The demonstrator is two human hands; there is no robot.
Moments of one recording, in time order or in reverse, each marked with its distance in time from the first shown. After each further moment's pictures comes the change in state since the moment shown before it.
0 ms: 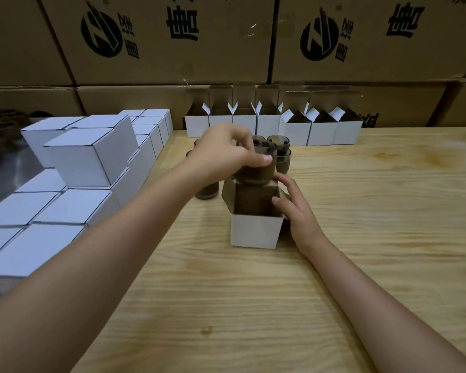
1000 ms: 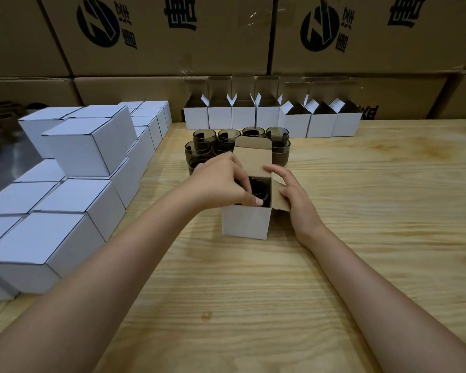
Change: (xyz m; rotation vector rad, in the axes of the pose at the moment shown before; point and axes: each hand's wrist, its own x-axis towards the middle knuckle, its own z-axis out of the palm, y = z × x) left_hand -0.029 -0.025 0.017 0.372 -0.207 -0.064; right_hand 0.004 0.000 0.000 -0.027 0.004 0.054
